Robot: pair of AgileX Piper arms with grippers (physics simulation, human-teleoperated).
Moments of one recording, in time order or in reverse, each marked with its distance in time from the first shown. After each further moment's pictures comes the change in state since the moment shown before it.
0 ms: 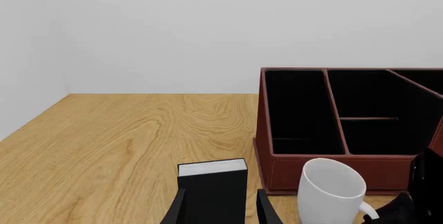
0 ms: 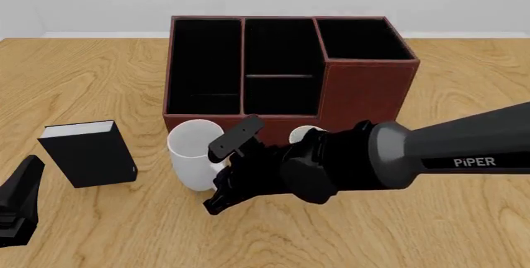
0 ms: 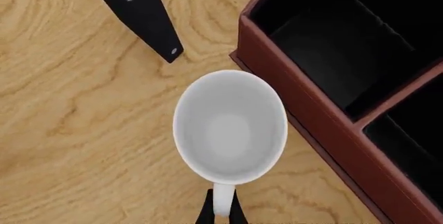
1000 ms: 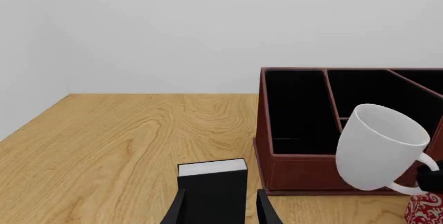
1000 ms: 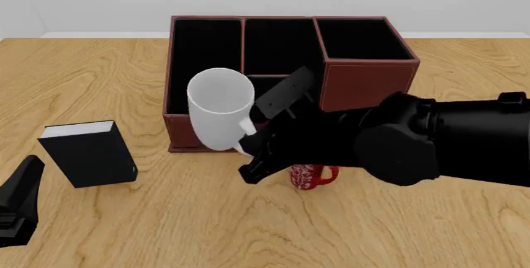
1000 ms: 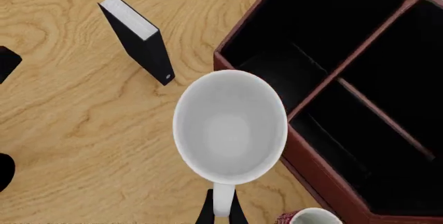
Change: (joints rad) left arm 0.000 0.000 0.000 0.000 0.000; right arm -0.069 -0.332 0.106 0.058 -0.091
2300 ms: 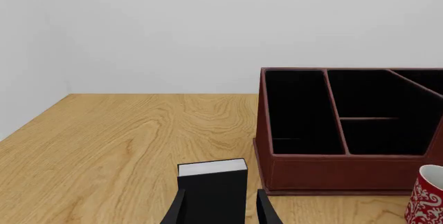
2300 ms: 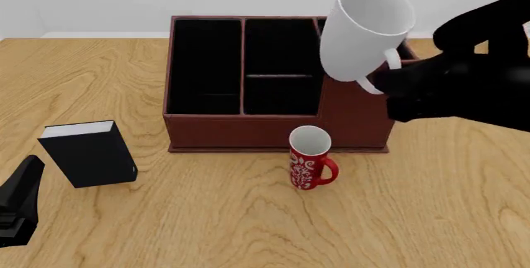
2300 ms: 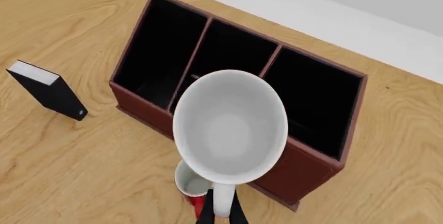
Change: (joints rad) left arm 0.000 0.000 0.000 0.000 0.000; right arm -0.376 -0.542 0.109 0.245 -0.036
